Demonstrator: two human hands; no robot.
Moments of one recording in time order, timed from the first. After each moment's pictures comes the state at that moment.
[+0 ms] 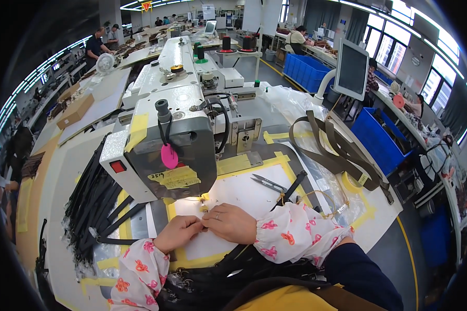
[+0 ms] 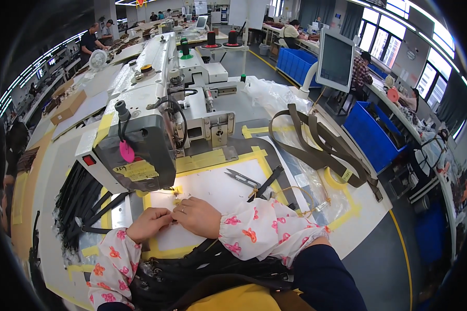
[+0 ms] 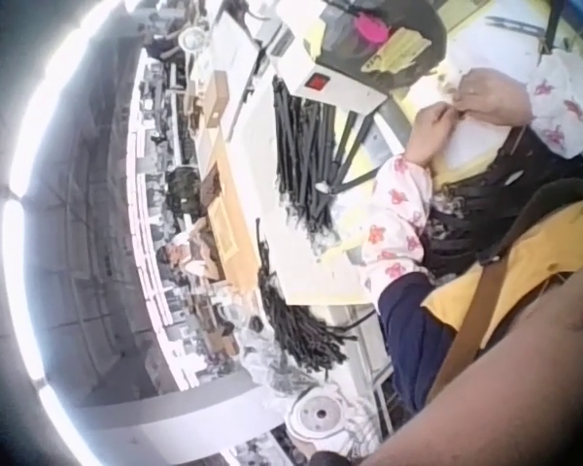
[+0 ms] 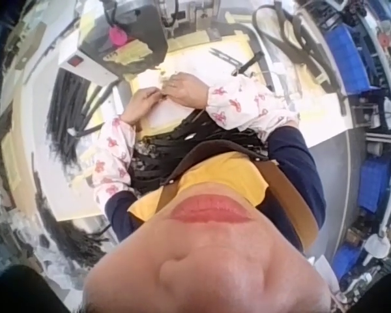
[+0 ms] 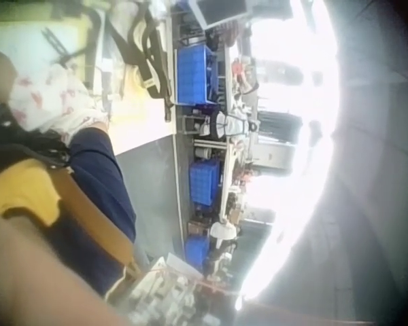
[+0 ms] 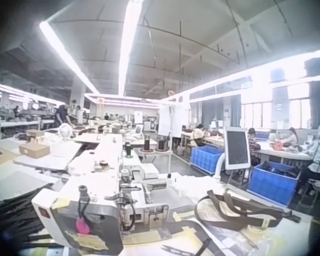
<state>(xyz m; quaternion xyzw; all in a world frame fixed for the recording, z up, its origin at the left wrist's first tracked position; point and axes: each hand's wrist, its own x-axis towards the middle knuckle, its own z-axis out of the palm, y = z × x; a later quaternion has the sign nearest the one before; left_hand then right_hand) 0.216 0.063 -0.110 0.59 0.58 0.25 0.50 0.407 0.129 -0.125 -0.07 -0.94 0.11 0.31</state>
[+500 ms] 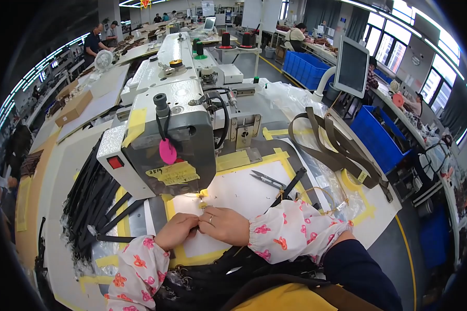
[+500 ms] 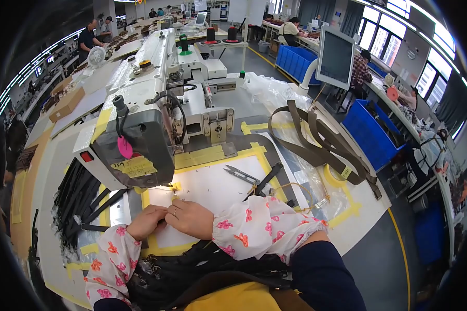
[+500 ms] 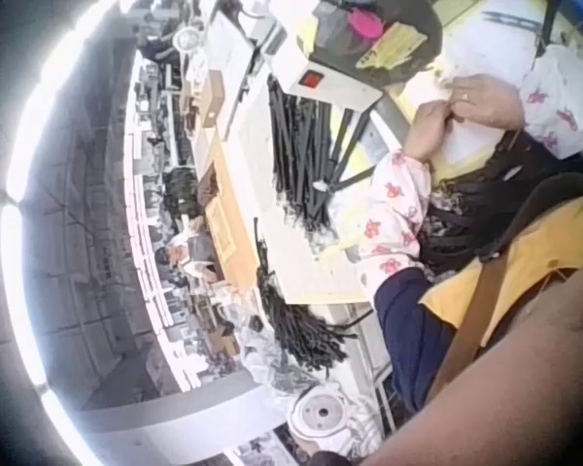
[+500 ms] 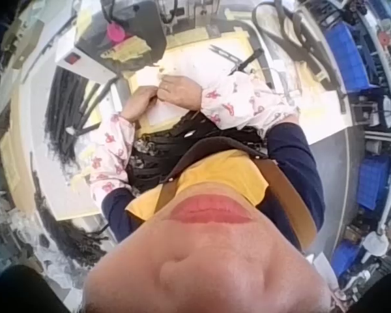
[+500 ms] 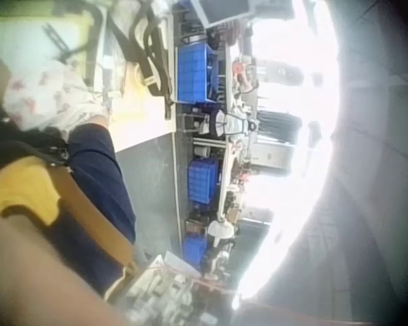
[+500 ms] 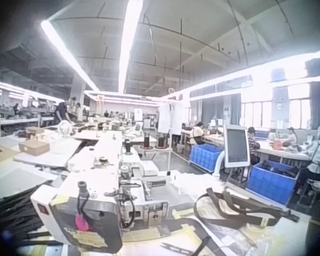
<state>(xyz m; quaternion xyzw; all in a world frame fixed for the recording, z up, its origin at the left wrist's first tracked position) 0.214 0.060 -0.125 0.75 0.48 0.31 0.34 0.398 0.122 -0.123 0.00 -0.94 0.04 0.35</state>
